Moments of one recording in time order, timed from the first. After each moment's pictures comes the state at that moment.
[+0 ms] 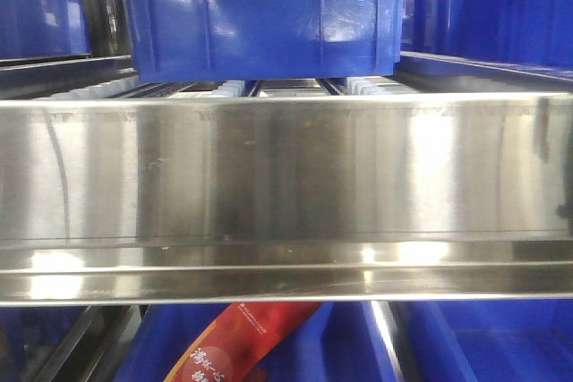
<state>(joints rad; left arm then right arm) -0.51 1.35 -1.55 0.58 0.96 -0.67 0.46 1.43 -1.61 -0.41 0.90 0.61</state>
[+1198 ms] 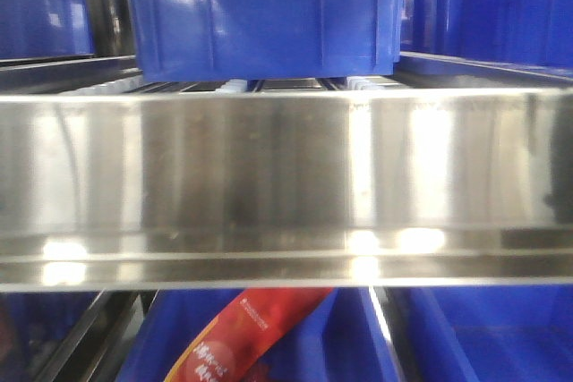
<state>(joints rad) -0.51 1.35 -1.55 0.61 0.96 -0.68 0.45 1.43 -1.61 -0.44 0.67 0.61</state>
